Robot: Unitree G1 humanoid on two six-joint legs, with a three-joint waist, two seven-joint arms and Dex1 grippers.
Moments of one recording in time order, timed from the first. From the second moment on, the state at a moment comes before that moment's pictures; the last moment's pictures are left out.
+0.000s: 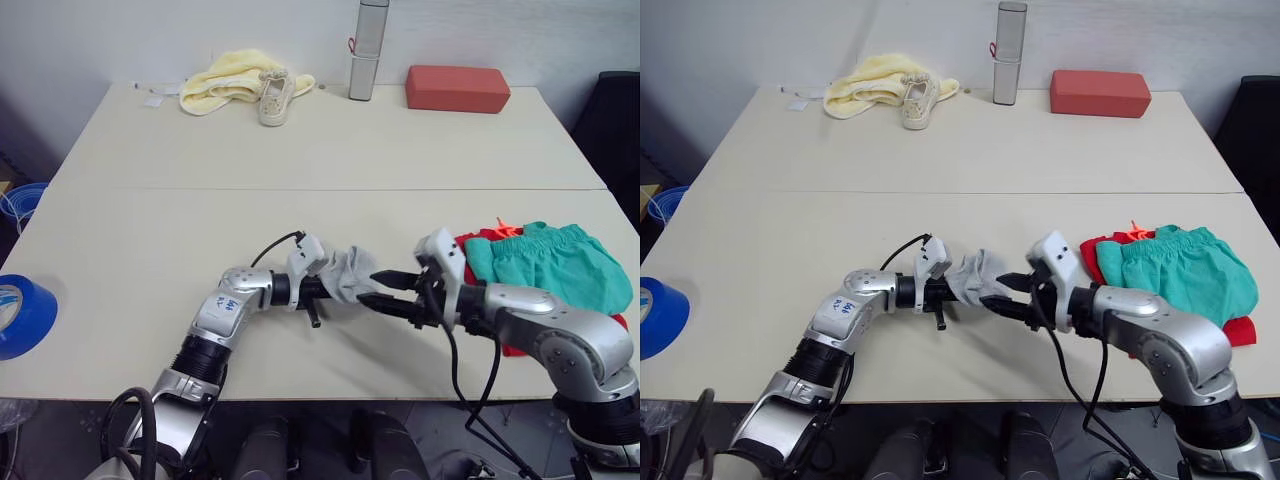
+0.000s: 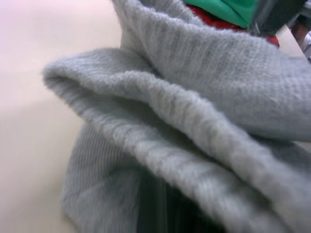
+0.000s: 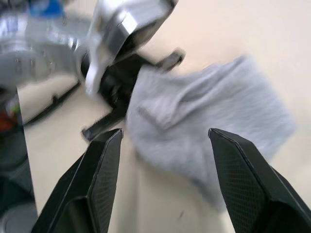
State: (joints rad) left arm -0.56 0.28 -0.21 0.20 -0.23 0.49 -0.93; right arm -0.32 -0.64 -0.06 -0.44 0.85 0.96 0.62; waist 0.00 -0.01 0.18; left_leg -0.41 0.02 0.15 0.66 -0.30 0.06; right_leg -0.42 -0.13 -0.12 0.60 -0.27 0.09
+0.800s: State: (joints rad) left arm -0.44 0.57 -0.05 0.12 -0.34 0.48 -1.11; right arm -0.32 -0.47 0.20 -0.25 0.42 0.55 0.67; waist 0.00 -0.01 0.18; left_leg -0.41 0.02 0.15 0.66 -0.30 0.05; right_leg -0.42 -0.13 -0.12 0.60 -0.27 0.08
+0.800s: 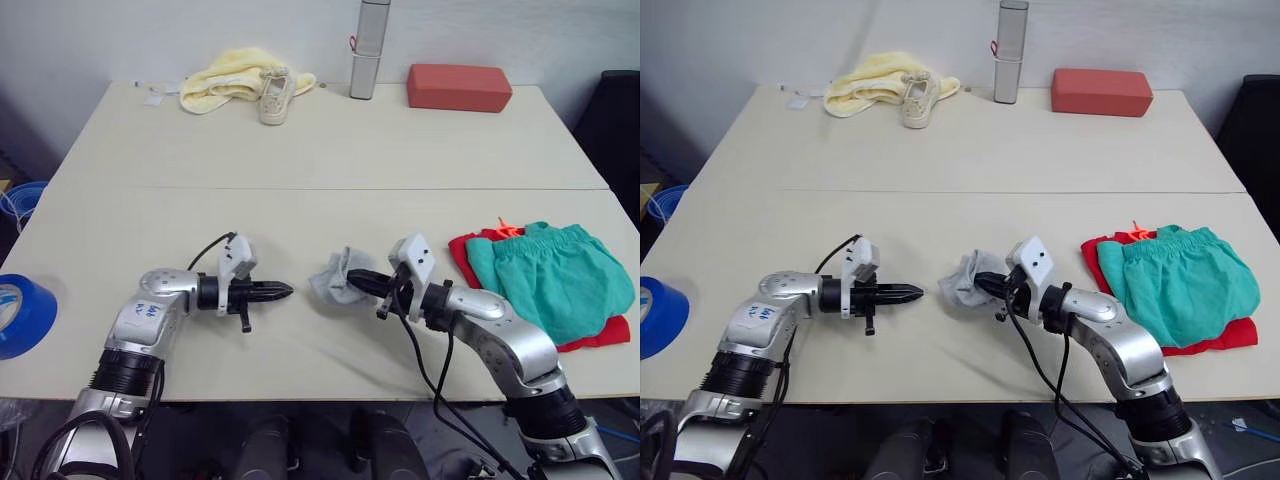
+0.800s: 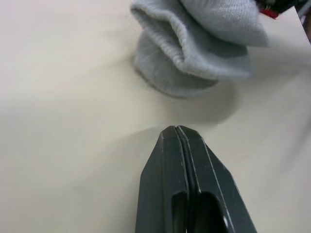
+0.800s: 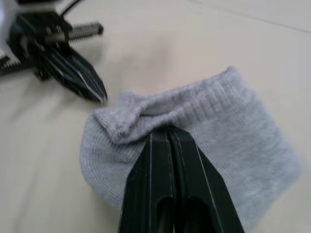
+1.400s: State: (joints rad) left arm -0.53 0.44 -0.02 0.02 -0.46 0.54 -1.04; right arm -0.26 -0.44 0.15 -0.27 0.37 0.30 0.80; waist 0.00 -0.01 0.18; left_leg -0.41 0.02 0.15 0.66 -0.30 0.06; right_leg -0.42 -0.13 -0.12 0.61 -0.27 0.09
